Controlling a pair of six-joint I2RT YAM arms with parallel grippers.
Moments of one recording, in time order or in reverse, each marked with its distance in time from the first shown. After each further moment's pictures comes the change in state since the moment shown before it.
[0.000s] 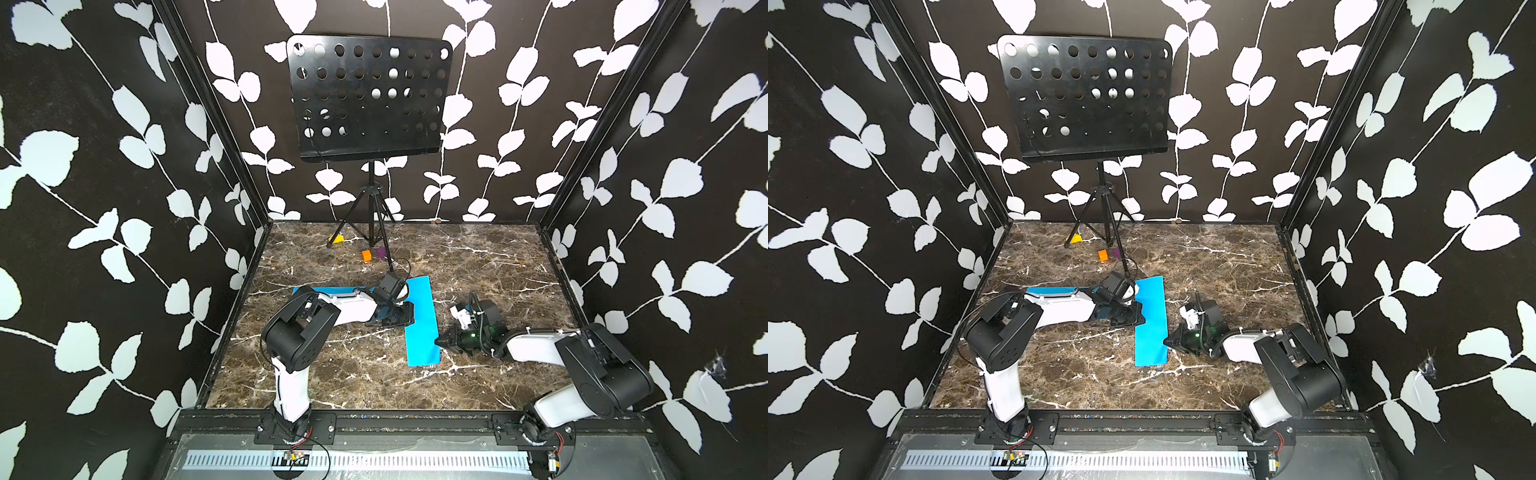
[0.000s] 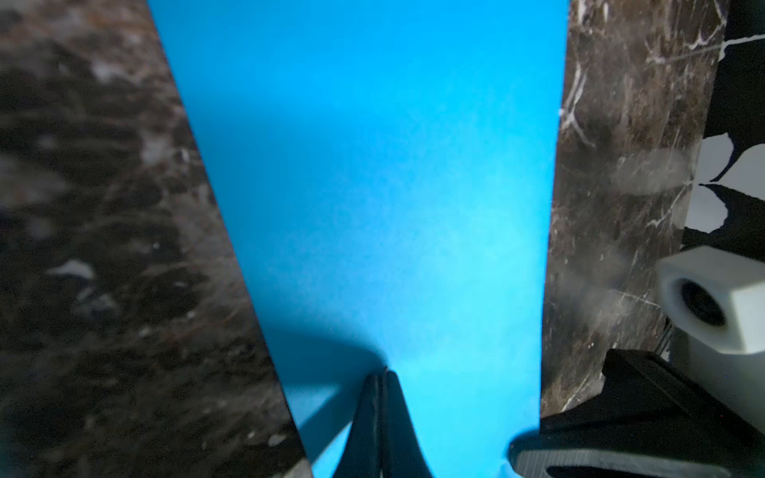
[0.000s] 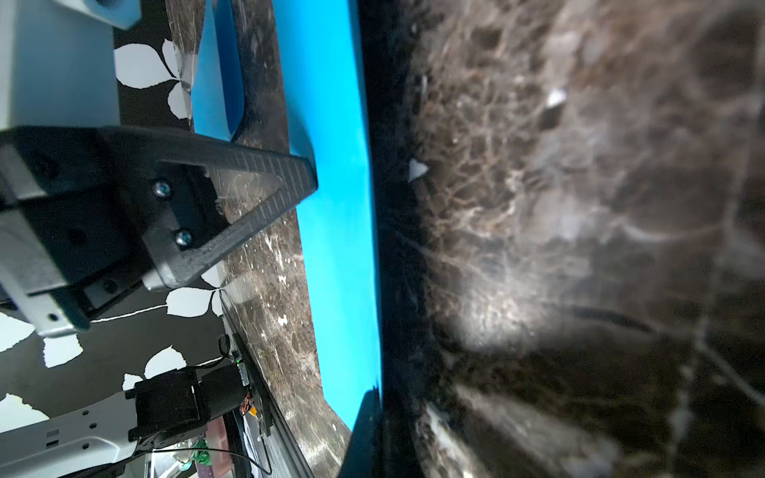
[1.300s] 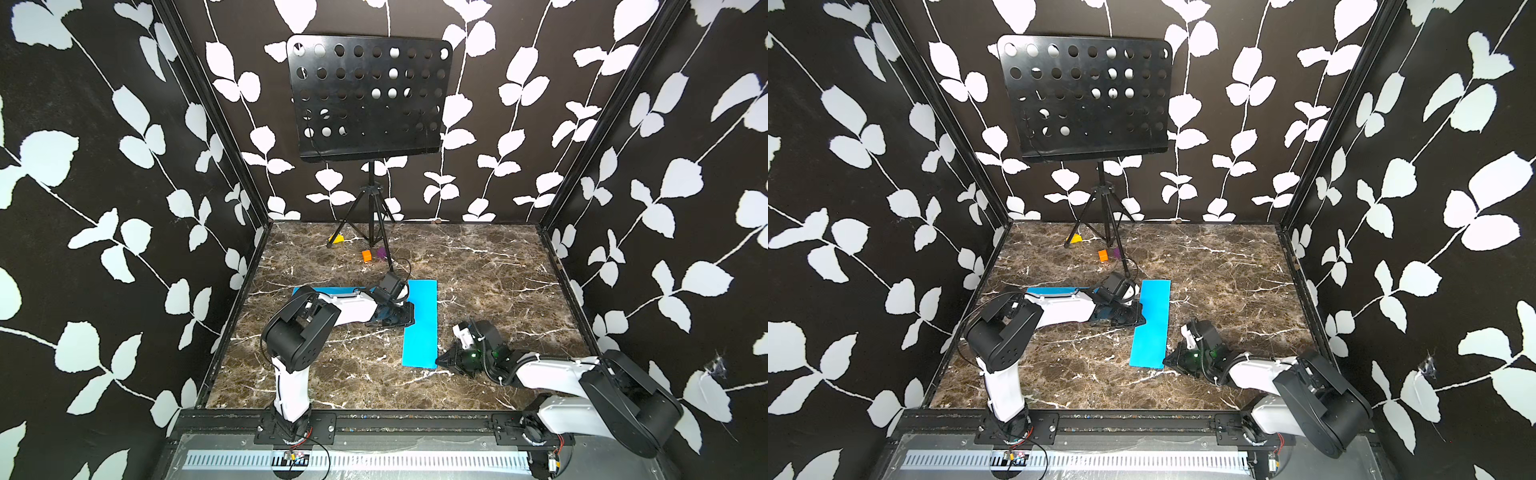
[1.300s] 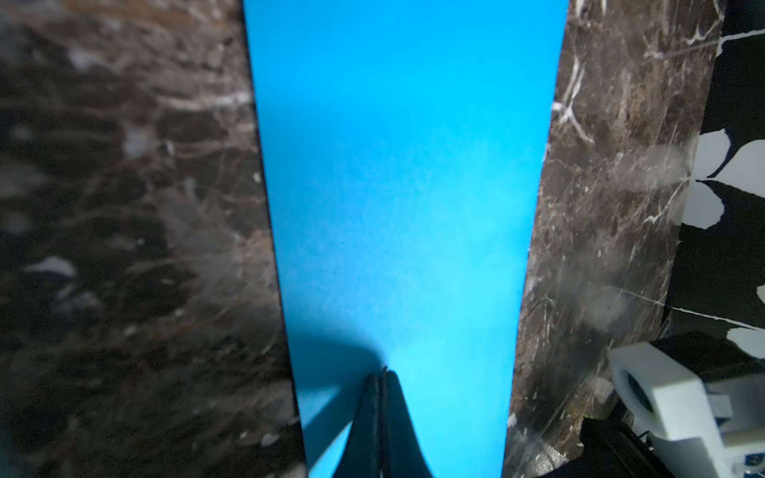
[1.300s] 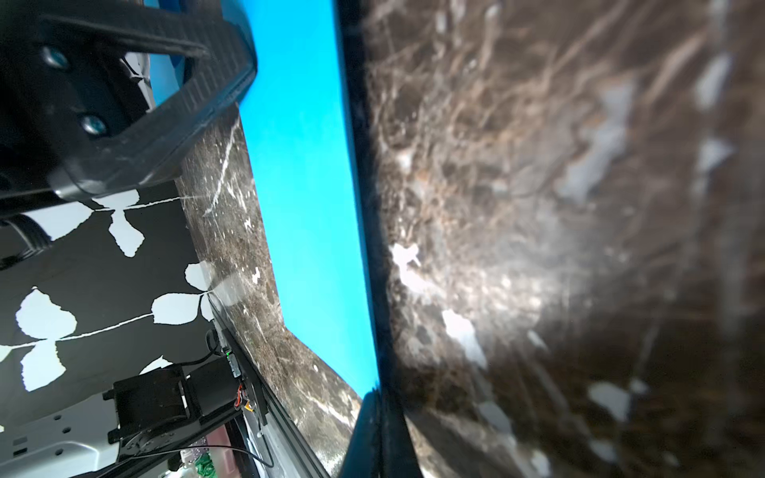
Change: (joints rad) left arm -0.001 0.001 -0.002 0.002 0.008 0.000; right arm 0.181 -0.198 -0.169 0.011 0.159 0.233
